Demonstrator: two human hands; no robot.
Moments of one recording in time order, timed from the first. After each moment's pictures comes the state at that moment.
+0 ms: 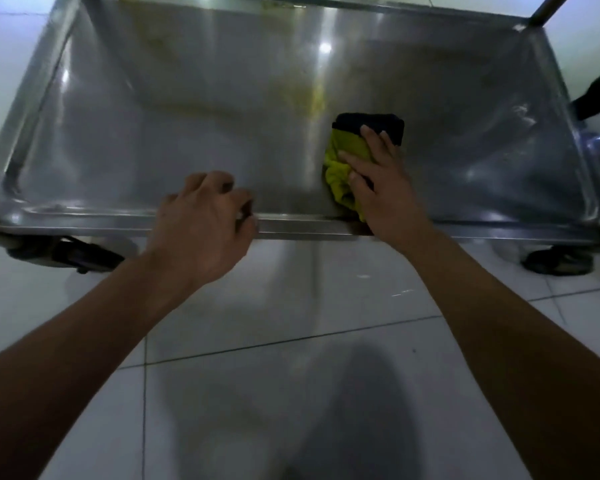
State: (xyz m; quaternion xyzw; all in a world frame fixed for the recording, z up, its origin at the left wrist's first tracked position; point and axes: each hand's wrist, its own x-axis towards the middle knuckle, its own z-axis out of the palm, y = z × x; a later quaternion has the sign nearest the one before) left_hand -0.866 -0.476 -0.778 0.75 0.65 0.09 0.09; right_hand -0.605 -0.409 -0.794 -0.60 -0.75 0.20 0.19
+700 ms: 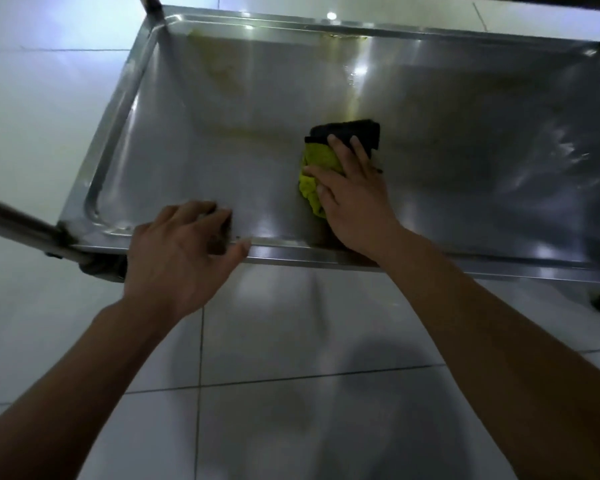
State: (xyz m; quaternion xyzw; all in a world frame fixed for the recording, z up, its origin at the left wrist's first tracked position) left_hand -0.968 -0.490 -0.782 0.70 0.70 0.09 0.05; right_hand -0.729 -0.380 -0.802 -0.54 -0.82 0.14 0.13
